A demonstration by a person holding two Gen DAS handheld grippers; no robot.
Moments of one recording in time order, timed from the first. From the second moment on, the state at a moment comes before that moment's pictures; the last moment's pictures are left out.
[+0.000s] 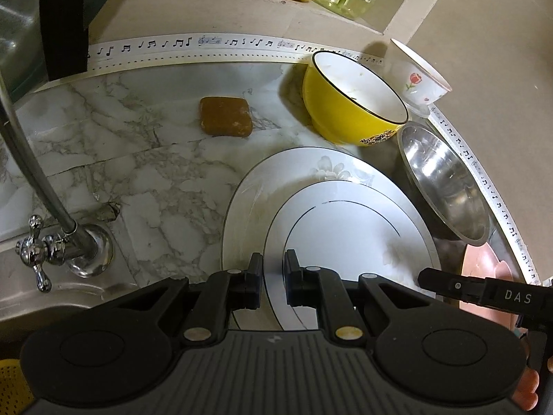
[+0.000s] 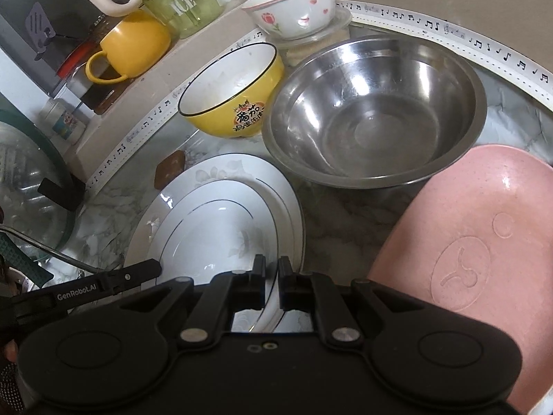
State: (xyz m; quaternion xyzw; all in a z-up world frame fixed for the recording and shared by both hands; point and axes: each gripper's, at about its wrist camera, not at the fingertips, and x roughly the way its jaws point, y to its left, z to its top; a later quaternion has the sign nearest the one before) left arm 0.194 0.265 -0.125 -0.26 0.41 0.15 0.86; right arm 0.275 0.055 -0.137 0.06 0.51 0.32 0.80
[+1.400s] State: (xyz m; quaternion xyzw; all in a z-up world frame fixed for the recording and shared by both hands) left arm 0.174 0.245 -0.104 -0.18 0.39 0.16 0.89; right arm 0.250 0.059 -0.109 -0.03 0.45 0.33 0.83
